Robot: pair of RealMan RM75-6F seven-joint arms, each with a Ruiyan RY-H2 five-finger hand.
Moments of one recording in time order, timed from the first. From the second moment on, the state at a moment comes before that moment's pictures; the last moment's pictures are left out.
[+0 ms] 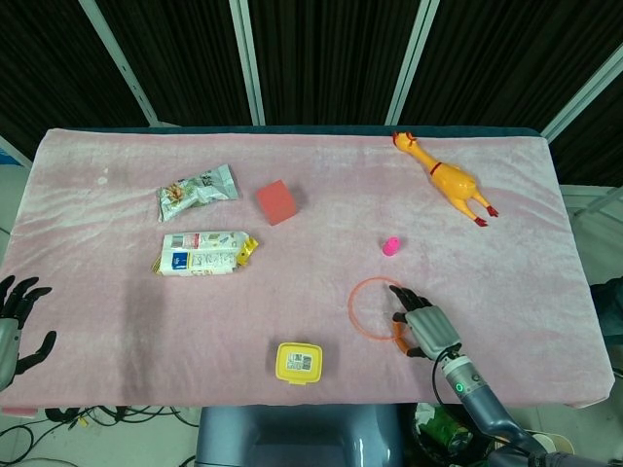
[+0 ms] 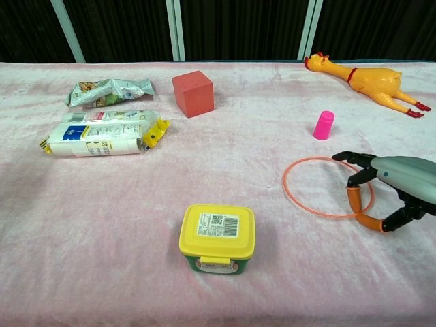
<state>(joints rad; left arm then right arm) -0.05 -1.10 -0.03 -1.70 1.47 1.53 0.13 0.43 -1.54 0.02 -1.38 -1.45 1.04 -0.05</state>
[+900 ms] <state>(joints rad) -0.05 -1.10 -0.03 -1.70 1.47 1.52 0.12 0.47 -1.34 0.17 -1.51 -1.37 1.07 -0.04</state>
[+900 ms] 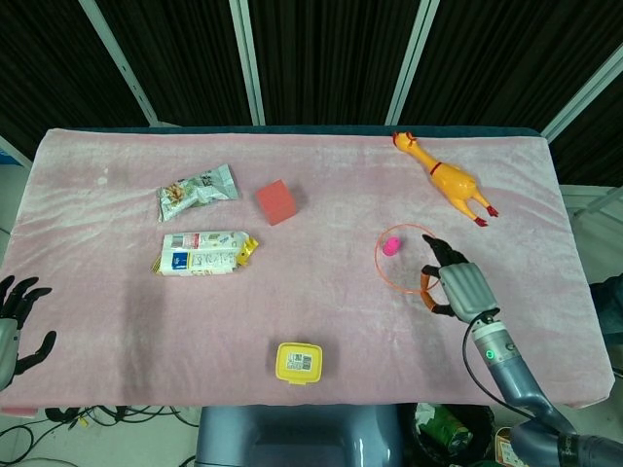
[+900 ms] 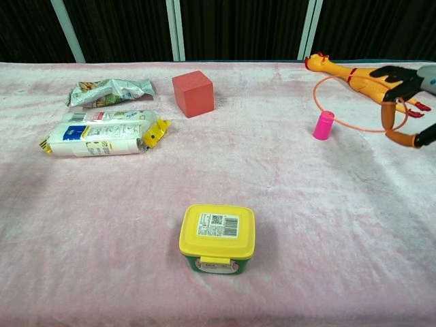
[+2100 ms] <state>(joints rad) -0.04 -1.08 -0.04 -1.70 1.47 1.53 0.08 0.67 -1.52 0.20 -1.17 -1.08 0.73 -0.03</state>
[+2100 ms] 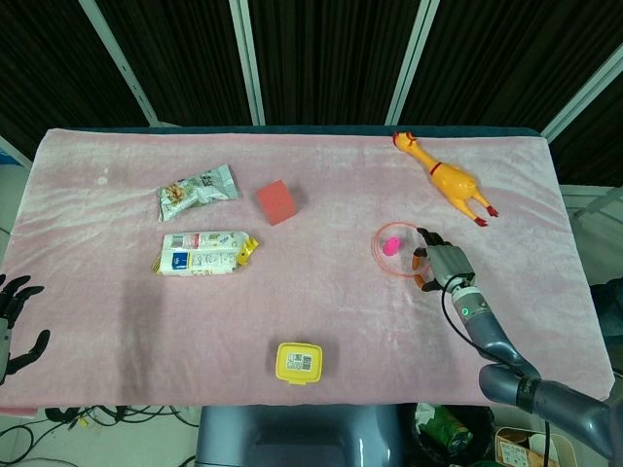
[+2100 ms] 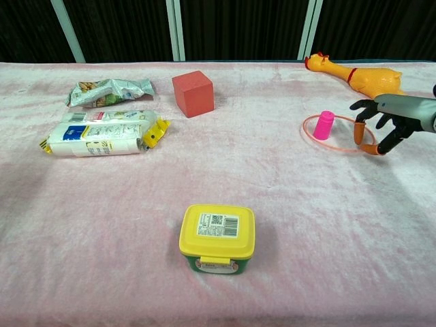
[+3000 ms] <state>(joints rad) -0.03 -1.07 -0.04 -1.71 1.46 1.54 0.08 0.49 -1.28 0.13 -1.51 -1.23 1.11 -0.11</state>
